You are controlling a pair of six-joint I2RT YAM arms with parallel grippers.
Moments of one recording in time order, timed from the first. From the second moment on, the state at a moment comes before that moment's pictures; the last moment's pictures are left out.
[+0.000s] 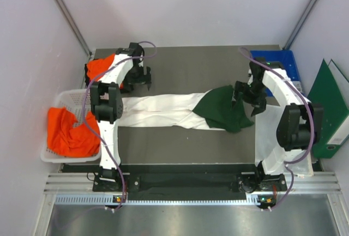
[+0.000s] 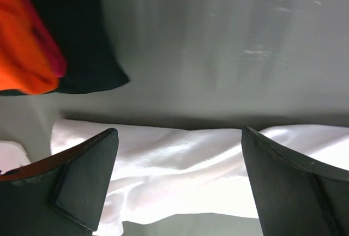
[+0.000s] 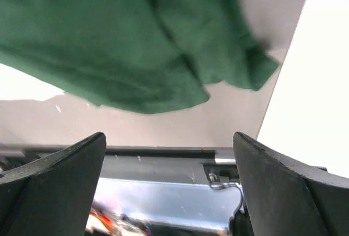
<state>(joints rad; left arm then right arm) -0.14 2.27 2.04 -1.11 -0.04 -0.25 0.11 1.72 1.44 -1.24 -0.15 0.36</state>
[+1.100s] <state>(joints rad) -0.26 2.41 2.12 -1.11 -0.01 -0.15 -0.04 1.79 1.13 -0.80 -0.22 0.51</state>
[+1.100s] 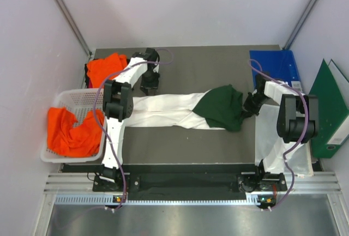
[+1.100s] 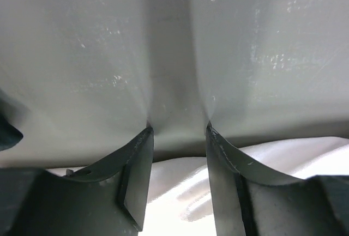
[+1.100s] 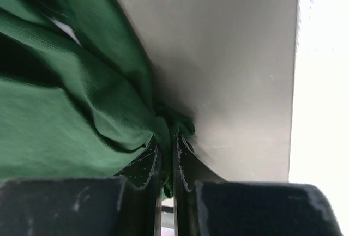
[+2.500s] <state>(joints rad) -0.32 2.19 1.73 -1.24 0.12 -0.33 0.07 2.11 1.76 -0.27 -0.16 0.42</state>
